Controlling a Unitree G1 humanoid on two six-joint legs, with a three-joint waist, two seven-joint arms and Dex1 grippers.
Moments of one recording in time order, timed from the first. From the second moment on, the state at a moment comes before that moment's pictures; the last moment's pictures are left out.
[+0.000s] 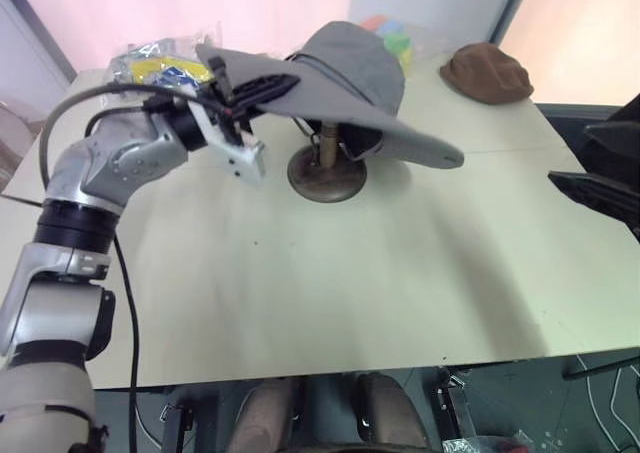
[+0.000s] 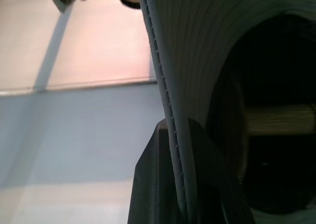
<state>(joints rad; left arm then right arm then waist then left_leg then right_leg) -0.95 0.77 -0.21 0.43 0.63 -1.00 -0.16 -0.09 -1.10 -0.90 -0.45 0.94 0.96 0.92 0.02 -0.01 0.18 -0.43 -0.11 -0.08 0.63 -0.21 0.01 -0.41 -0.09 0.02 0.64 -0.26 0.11</state>
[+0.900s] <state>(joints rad) -0.78 0.71 -0.31 0.64 0.67 -1.04 -0.14 -0.08 -1.14 -0.79 -0.44 0.87 0.91 0.94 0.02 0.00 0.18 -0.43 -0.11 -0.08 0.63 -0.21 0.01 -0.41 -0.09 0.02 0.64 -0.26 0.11</state>
